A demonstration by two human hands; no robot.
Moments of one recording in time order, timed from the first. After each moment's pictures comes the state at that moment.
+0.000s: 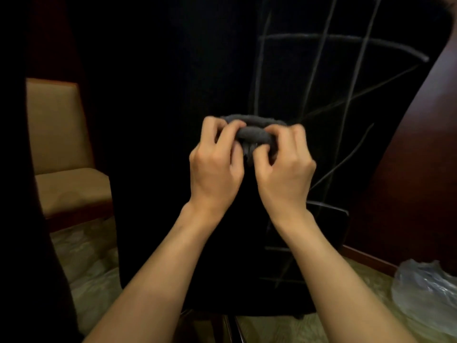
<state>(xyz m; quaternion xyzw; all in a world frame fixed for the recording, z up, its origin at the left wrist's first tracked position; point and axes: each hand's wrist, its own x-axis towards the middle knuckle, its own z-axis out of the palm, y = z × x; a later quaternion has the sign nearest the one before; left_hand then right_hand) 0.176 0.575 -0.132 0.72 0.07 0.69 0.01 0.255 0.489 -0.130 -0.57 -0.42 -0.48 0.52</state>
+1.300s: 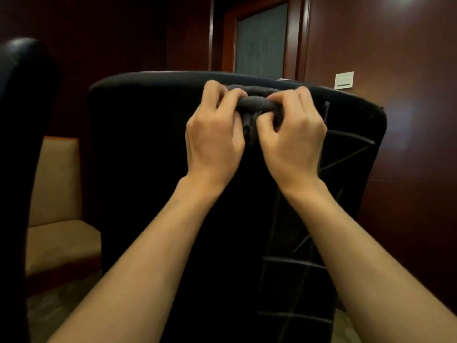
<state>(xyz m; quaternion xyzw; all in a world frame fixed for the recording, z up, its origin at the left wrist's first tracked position) 0.167 0.556 0.012 0.67 0.03 0.74 -0.07 0.253 0.467 0.017 -0.48 -0.42 -0.58 0.50</state>
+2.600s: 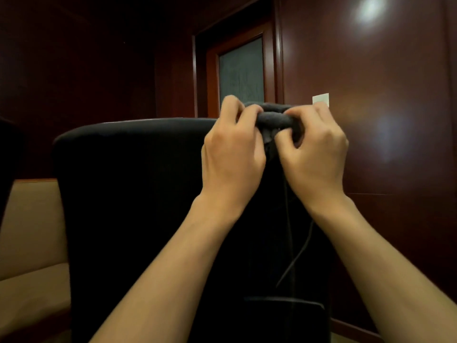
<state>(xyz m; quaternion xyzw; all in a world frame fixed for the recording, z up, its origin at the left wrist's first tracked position) 0.208 0.485 0.048 0.70 0.00 0.71 -0.08 0.304 0.403 0.044 -0.49 -0.38 -0.60 0.51</state>
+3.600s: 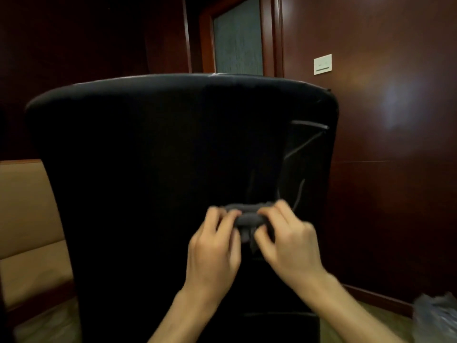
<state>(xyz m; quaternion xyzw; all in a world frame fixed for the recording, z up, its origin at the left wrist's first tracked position) 0.217 0.522 -0.144 0.80 0.04 0.60 -0.02 0.331 0.415 -0.138 -0.60 -0.50 -0.47 0.42</state>
